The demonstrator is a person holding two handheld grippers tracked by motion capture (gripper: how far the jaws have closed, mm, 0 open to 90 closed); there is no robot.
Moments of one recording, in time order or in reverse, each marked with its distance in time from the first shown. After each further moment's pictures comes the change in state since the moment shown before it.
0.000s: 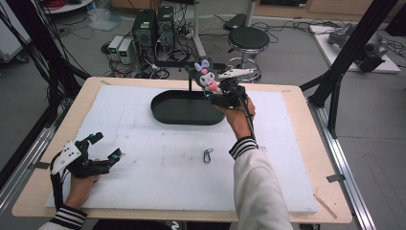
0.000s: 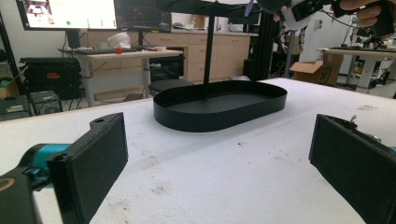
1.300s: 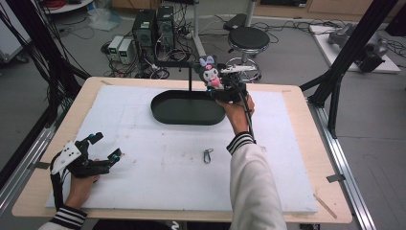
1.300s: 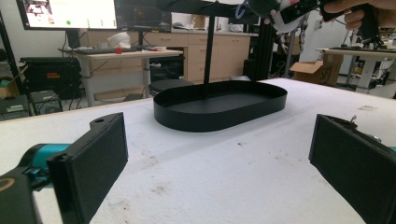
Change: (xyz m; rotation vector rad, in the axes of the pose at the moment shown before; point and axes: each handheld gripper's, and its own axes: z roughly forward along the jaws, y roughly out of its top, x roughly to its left) left arm 0.000 0.000 0.000 0.001 0.000 0.001; right arm -0.016 0.003 0.014 -0.001 -0.032 0.091
